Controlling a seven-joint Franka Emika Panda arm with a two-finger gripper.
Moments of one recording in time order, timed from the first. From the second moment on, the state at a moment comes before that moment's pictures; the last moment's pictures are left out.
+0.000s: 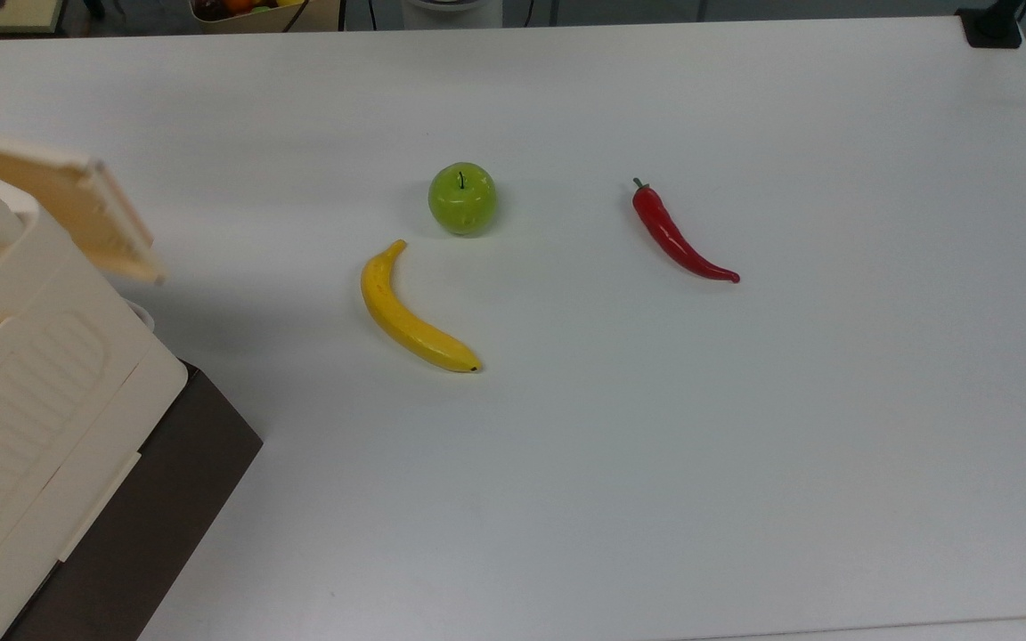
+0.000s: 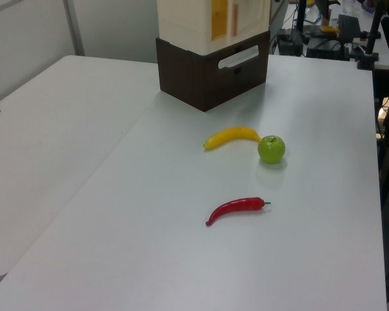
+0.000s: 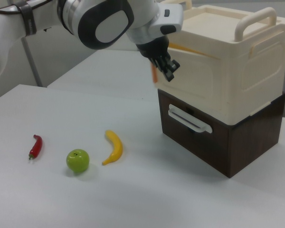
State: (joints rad) arm -0.07 0.19 -0.39 -1.40 0.24 2.03 -0.04
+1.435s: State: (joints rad) arm 0.12 0.22 -0.30 -1.43 0.06 2.00 0.07
